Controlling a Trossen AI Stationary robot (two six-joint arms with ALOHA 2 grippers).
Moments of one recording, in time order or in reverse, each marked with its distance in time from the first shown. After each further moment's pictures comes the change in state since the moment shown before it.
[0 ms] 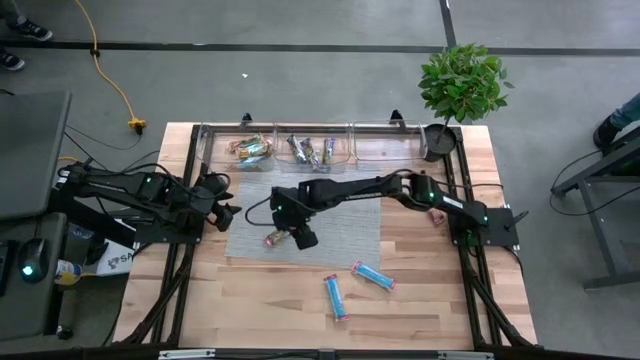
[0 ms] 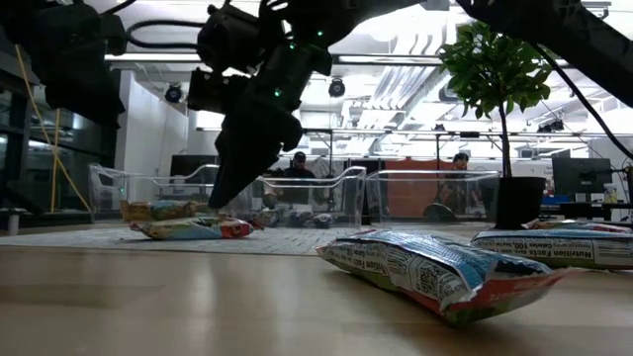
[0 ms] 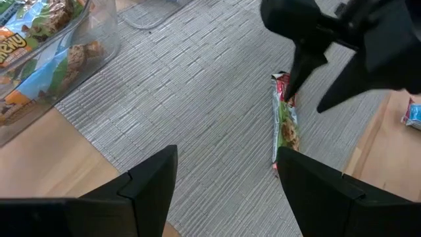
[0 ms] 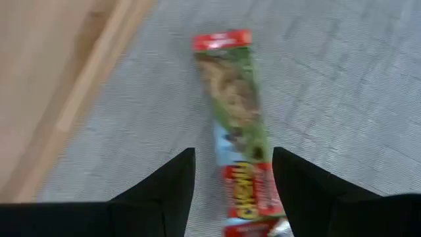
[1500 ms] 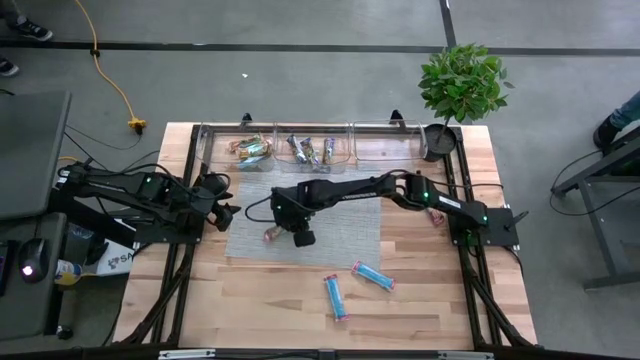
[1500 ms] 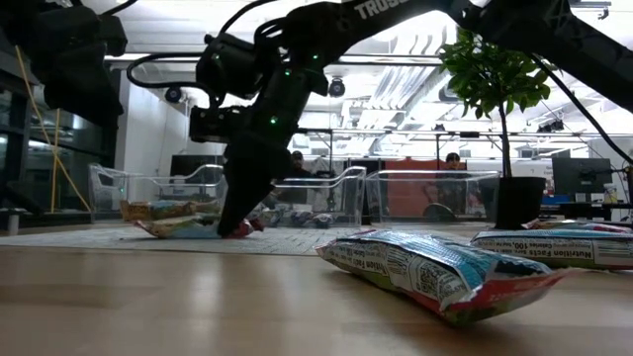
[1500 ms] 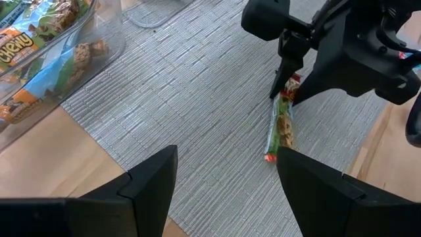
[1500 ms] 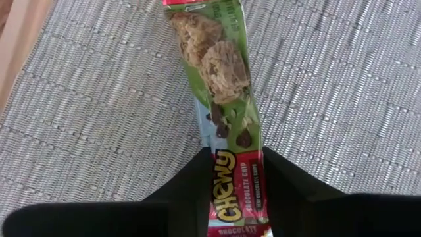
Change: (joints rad) left arm 0.000 0.000 0.000 -0.013 -0.007 -0.001; right arm -0.022 0.055 0.001 0.007 0.055 0.095
